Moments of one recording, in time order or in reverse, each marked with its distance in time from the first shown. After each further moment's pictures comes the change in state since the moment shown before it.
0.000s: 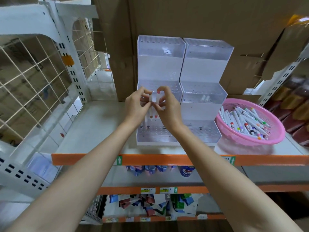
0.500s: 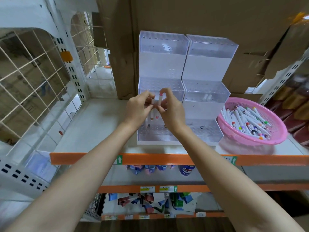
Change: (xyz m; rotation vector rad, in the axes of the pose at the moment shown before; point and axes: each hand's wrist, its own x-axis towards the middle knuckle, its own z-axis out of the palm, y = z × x) left_hand -0.004 -0.012 0.001 0.173 -0.056 0.166; right_hand -0.007 0.007 -0.003 -0.233 -0.025 -0.034
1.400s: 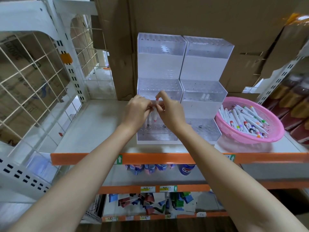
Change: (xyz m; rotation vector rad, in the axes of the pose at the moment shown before) left_hand -0.004 -0.007 0.000 0.276 -0.102 0.111; right_hand 0.002 -0.001 -0.005 -0.151 -0.056 -0.100
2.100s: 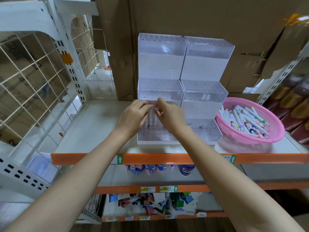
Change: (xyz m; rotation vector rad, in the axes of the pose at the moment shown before) left_hand -0.019 -0.013 -0.008 0.071 -0.083 0.163; right_hand -0.005 0.009 0.009 -0.190 -0.088 -0.029
